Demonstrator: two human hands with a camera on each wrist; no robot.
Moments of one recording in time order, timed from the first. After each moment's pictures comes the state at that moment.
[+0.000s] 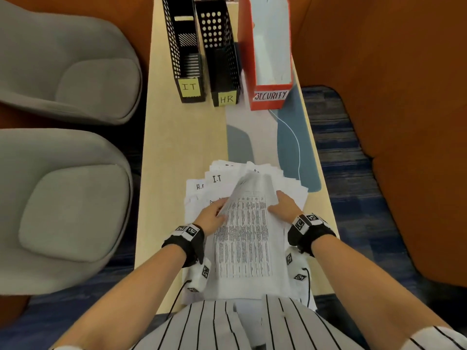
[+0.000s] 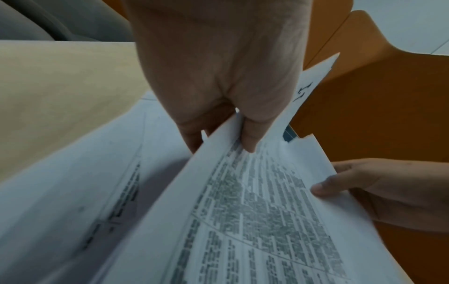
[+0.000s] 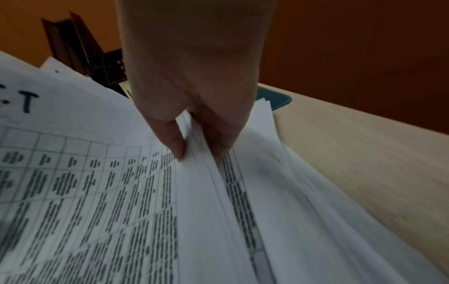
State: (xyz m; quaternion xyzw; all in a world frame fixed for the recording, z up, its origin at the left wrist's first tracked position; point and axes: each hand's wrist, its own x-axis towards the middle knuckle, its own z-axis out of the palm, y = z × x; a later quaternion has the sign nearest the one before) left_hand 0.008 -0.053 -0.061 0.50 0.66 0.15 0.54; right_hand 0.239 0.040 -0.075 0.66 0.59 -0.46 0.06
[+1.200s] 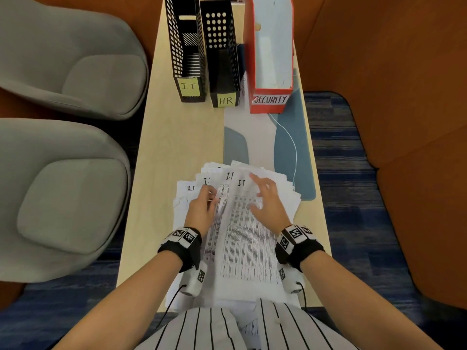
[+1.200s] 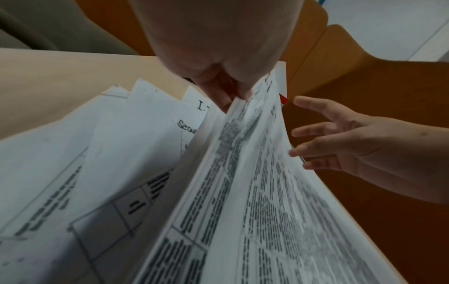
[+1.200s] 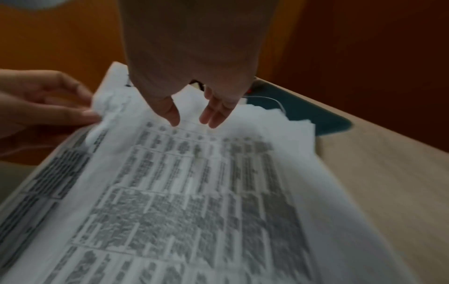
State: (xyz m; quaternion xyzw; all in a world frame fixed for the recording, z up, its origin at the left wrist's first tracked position) left_hand 0.036 -0.047 -0.046 0.45 0.75 0.33 0.36; right_hand 0.228 0.030 -0.051 0.50 0.74 -0.42 -0.16
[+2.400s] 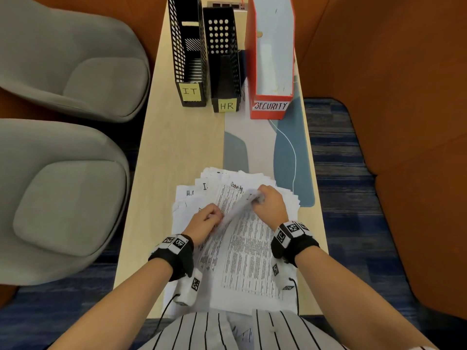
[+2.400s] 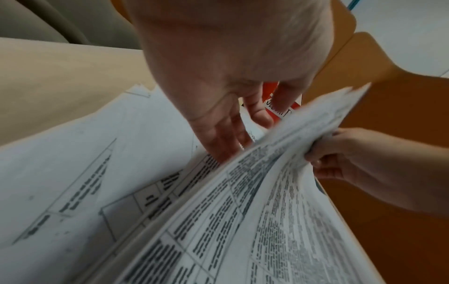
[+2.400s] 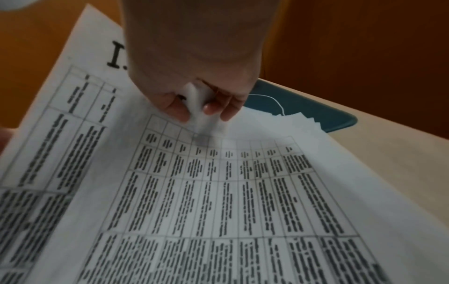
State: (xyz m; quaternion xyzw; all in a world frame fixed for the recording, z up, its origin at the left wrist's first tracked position) left_hand 0.032 -0.055 -0.042 0.40 0.68 0.28 0.54; right_hand 0.213 0.058 -0.048 0.56 0.76 -0.31 -0.06
